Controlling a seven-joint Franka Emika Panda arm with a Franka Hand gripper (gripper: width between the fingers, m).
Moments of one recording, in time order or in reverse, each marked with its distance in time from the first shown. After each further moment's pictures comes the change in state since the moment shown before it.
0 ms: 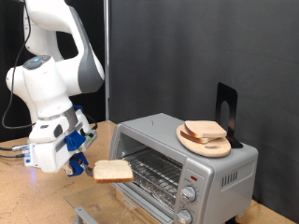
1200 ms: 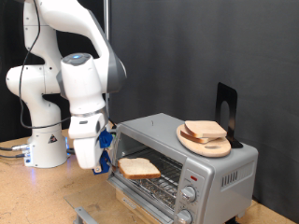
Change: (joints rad) arm 0.044 0.043 0.124 0.077 -0.220 -0.002 0.073
